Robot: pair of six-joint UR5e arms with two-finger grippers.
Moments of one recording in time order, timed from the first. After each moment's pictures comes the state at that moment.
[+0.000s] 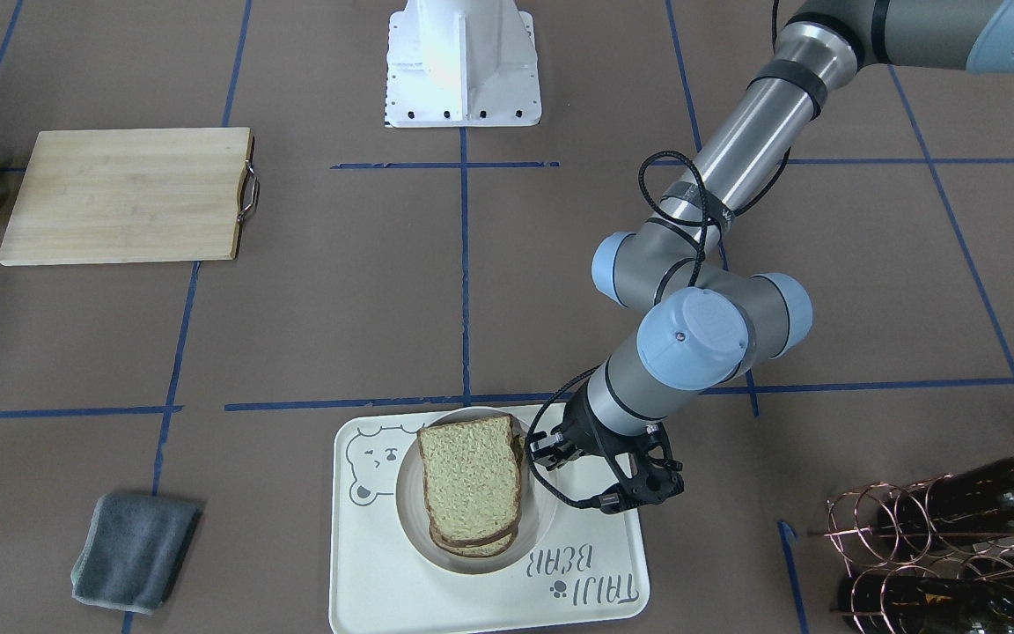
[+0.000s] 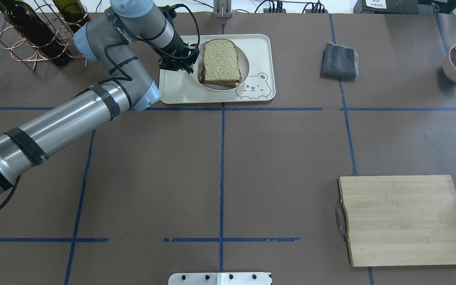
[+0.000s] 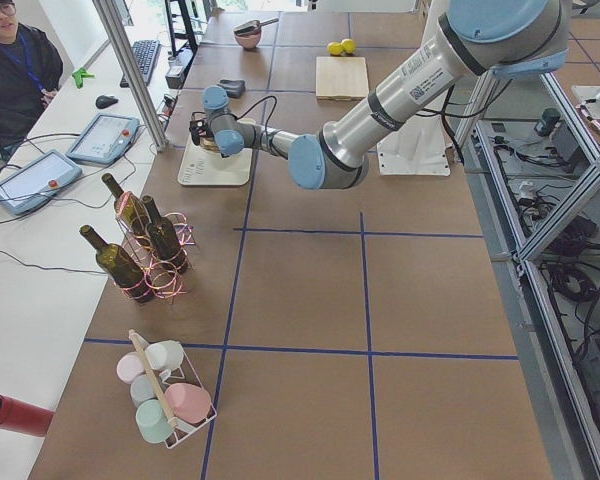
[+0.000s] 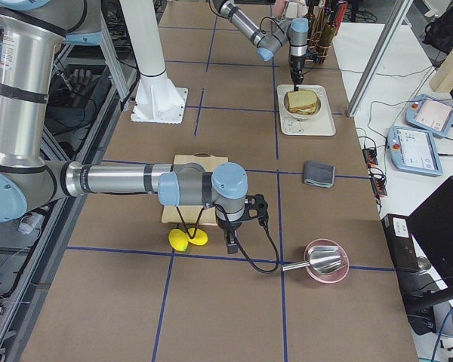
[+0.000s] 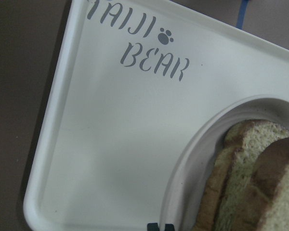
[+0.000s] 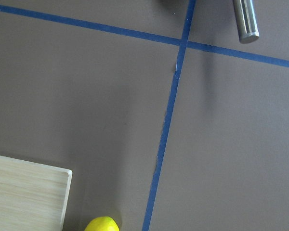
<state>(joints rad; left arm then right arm) -0.84 -2.59 -0.77 -2.35 -2.17 -1.37 1.54 -1.80 1.85 -1.57 2.35 -0.13</state>
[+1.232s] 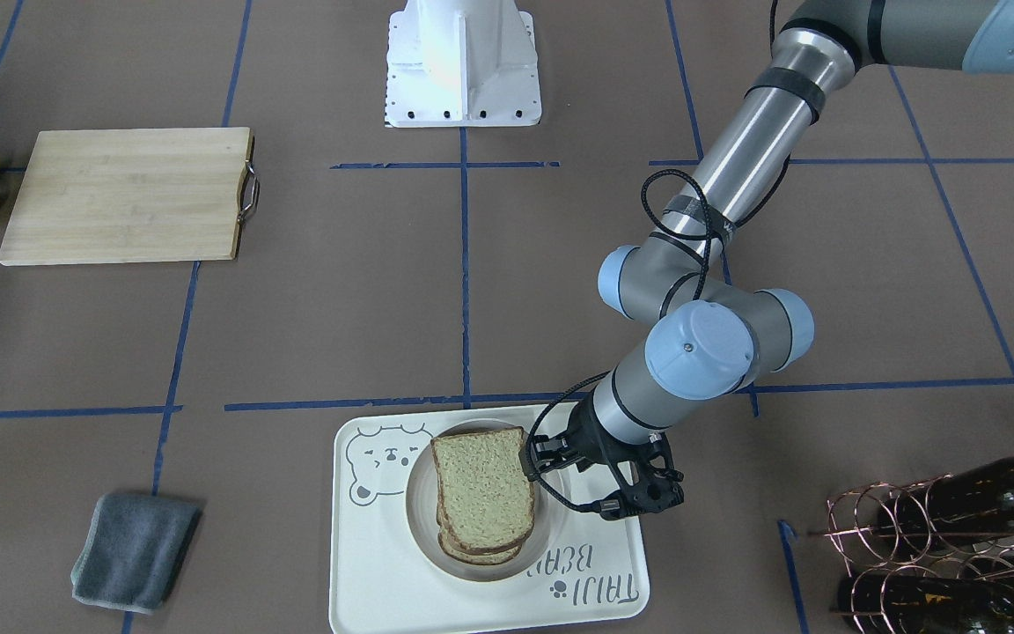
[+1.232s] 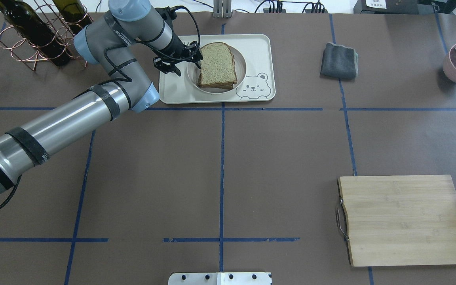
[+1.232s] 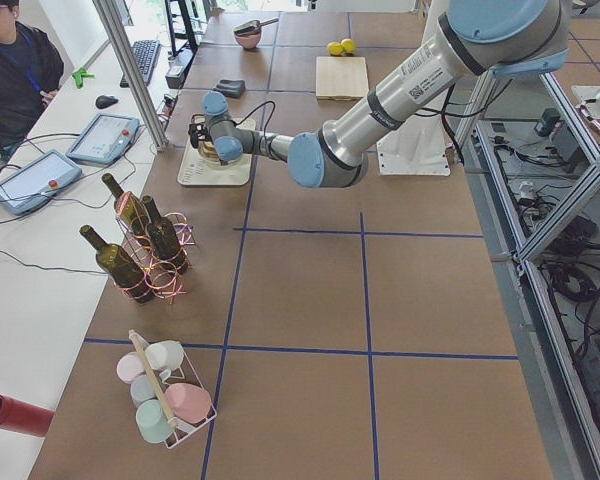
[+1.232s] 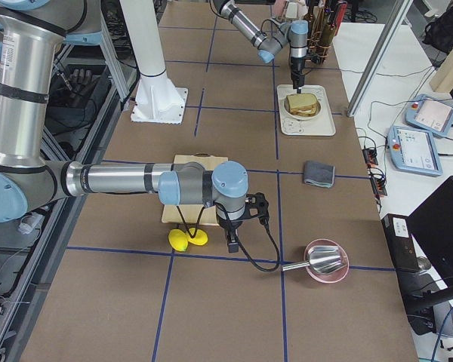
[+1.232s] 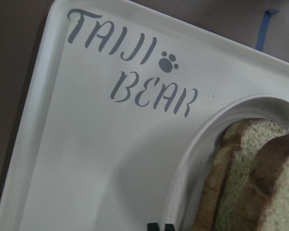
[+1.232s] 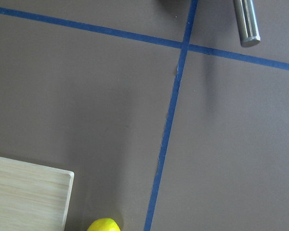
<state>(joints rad) -0.84 -2.60 -0.76 -2.39 -2.17 -1.32 1.54 -1.80 1.85 -1.57 2.35 -0.12</state>
